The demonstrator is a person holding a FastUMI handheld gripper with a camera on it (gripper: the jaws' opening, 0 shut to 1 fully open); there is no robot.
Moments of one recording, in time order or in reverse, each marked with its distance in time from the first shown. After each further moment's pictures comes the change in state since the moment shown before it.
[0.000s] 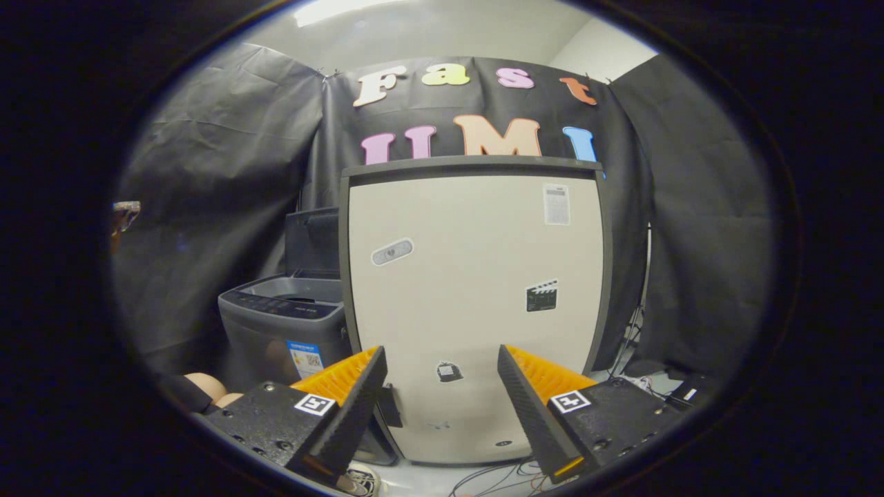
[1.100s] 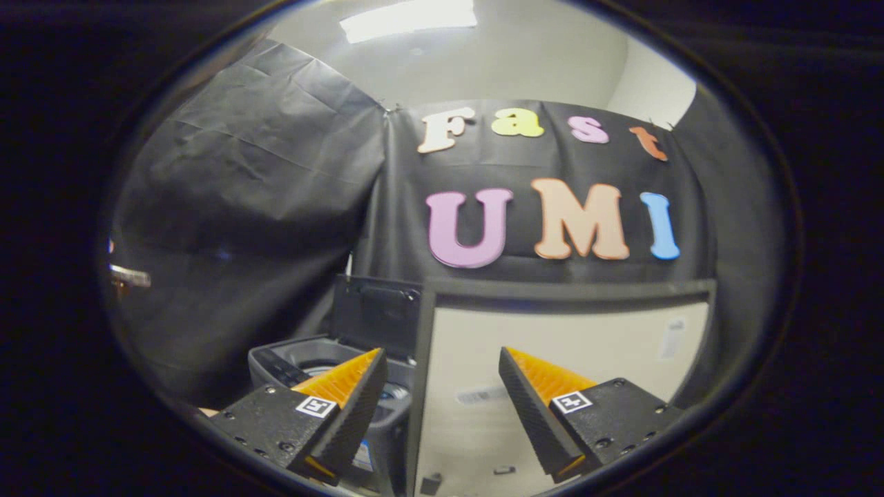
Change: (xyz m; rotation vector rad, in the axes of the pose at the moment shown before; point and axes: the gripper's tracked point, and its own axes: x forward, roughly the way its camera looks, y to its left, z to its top) arm 0.091 0.142 0.165 -0.102 -0.257 0.265
